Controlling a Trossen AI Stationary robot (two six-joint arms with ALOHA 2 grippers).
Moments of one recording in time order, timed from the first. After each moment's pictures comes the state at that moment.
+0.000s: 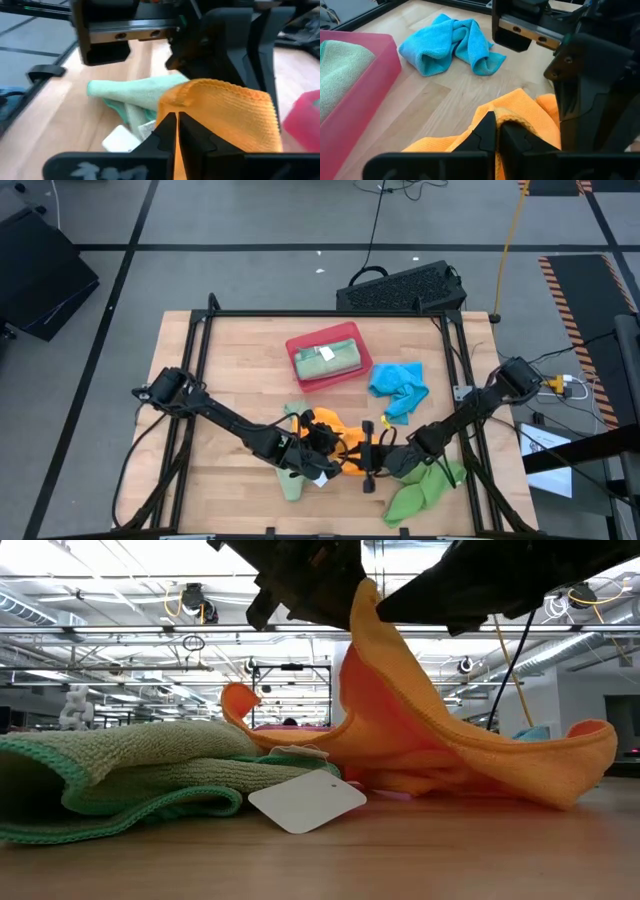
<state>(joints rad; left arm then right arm) -0.43 1.94 1.34 -0.10 -0.72 -0.55 0.59 1.68 0.74 0.51 0.57 0.15</state>
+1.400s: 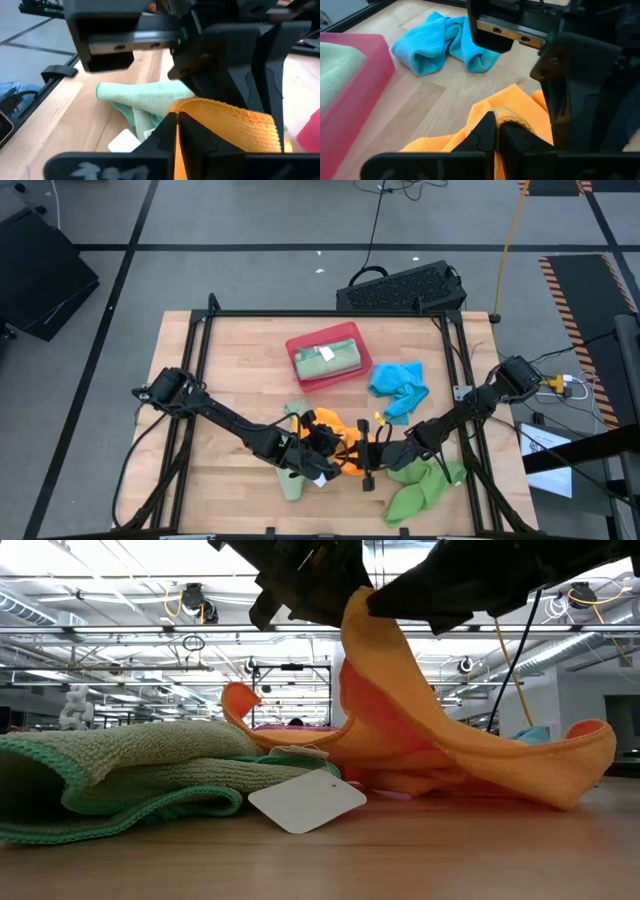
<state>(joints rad) -0.44 1.94 1.34 -0.10 -0.68 -0.52 0.54 1.67 0.74 0.53 0.46 0.09</state>
